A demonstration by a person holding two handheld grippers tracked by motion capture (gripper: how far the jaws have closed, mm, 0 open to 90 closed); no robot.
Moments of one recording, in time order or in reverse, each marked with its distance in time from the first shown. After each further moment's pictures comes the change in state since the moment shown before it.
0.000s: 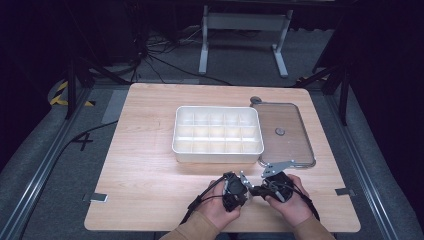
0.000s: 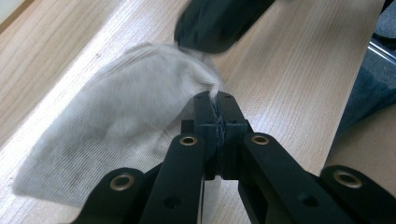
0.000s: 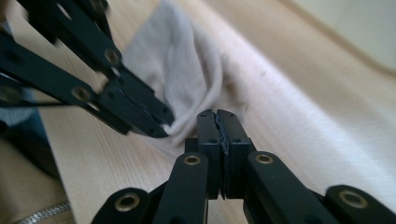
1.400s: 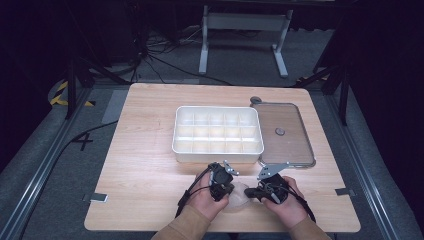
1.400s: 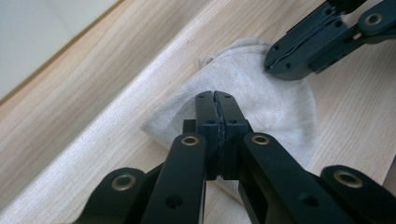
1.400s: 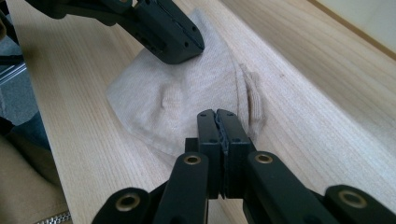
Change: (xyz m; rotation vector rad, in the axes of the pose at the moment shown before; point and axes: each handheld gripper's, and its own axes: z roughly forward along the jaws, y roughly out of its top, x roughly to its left) left arm 0.035 -0.014 -0.012 -0.049 0.083 -0.137; right arm 0.003 -0.003 0.017 0.018 0.037 -0.006
